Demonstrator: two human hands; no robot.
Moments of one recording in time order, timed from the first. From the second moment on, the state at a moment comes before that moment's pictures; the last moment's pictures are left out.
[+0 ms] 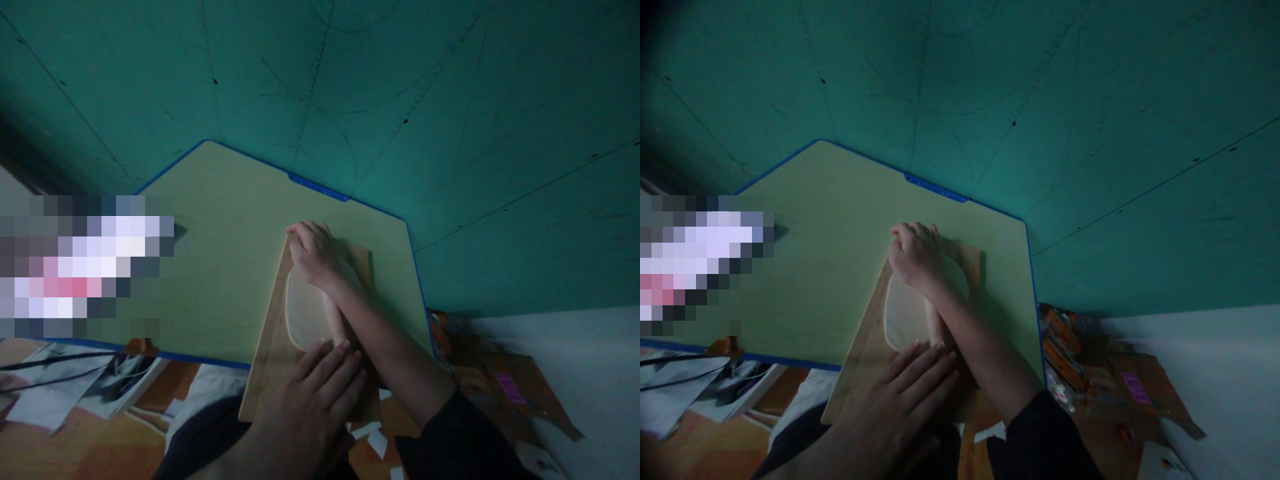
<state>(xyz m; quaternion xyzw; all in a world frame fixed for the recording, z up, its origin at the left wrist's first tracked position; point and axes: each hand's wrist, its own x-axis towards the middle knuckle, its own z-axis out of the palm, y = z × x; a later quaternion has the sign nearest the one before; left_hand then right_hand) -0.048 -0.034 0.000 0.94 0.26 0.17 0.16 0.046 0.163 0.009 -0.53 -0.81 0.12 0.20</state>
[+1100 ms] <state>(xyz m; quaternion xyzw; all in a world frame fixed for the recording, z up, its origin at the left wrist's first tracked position) 0.011 -0.008 0.006 0.95 0.24 0.20 0.08 0.128 0.176 -0.003 -0.50 -0.82 0.19 0.19</state>
